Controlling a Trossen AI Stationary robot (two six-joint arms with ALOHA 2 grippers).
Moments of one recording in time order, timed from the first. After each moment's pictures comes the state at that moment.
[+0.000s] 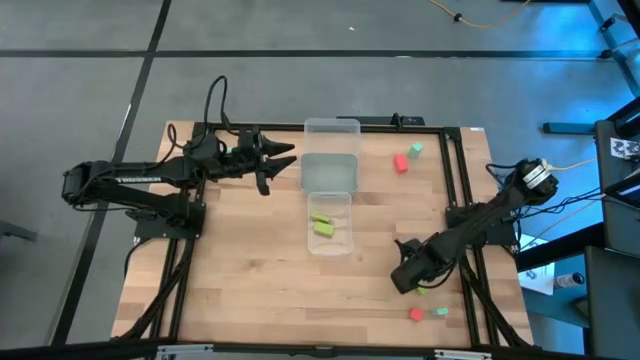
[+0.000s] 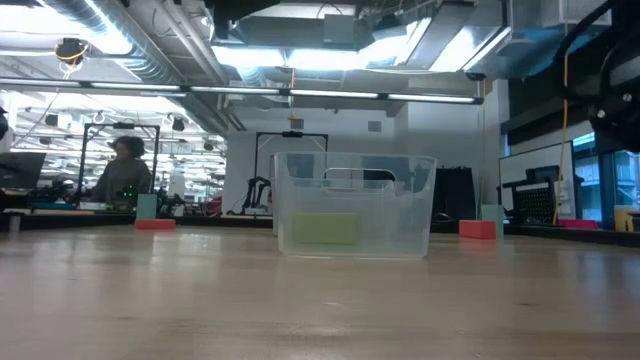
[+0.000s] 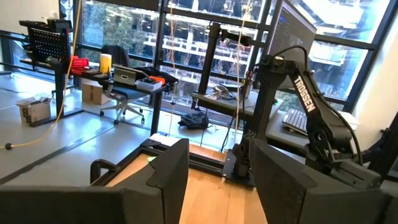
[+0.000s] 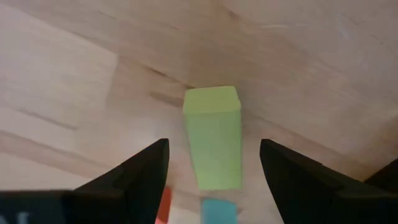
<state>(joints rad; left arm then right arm) 0.19 0.98 0.74 0.38 -0.07 -0.20 0.63 1.51 0.81 -0.78 -0.23 1.77</state>
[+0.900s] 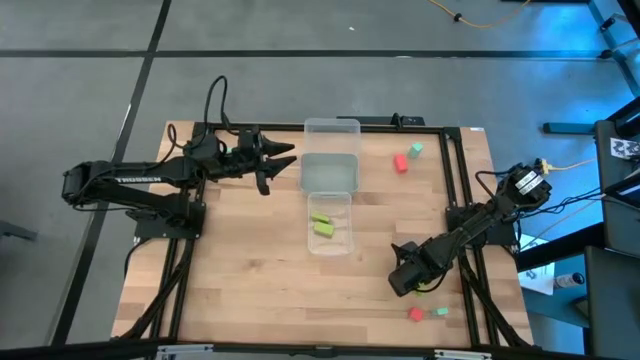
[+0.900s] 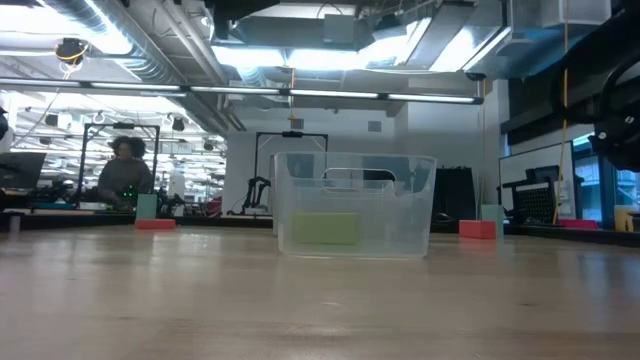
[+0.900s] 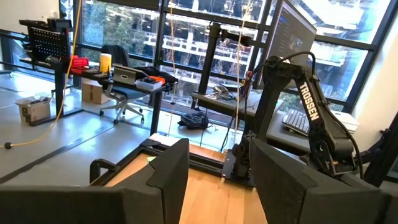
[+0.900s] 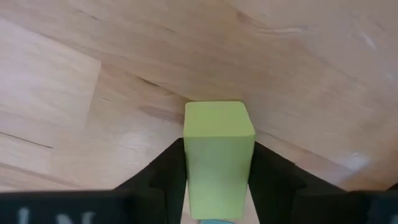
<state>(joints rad) 0.19 0.98 0.74 0.38 -0.07 -0.21 0.64 1.59 0.81 -0.74 -0.23 1.75</state>
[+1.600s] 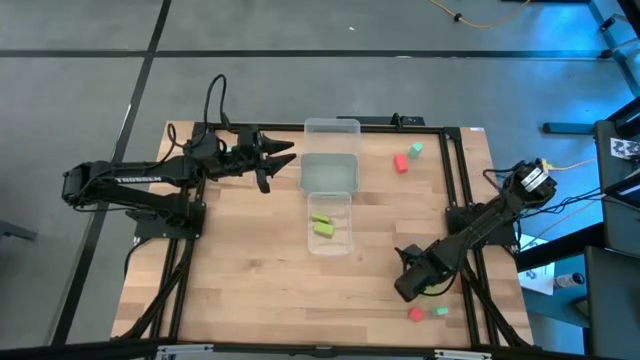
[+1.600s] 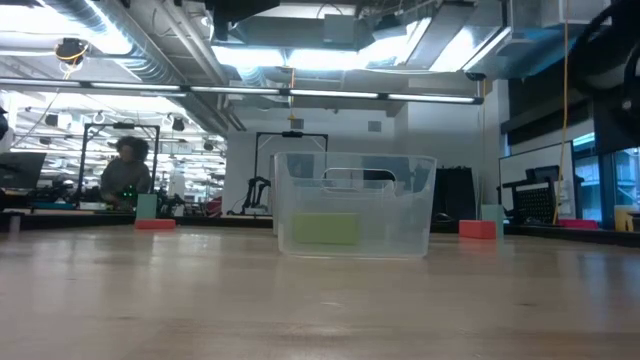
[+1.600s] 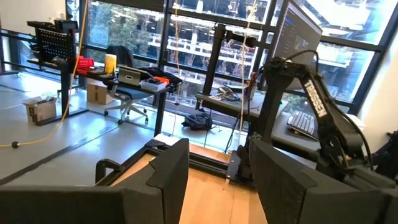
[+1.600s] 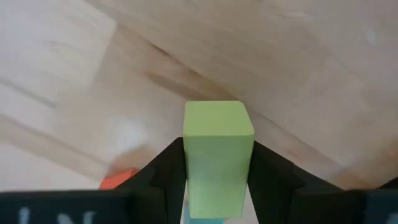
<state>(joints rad) 0.21 0.98 0.74 0.38 -0.07 -0.21 0.70 1.52 0.81 -0.77 -0.19 1.69</state>
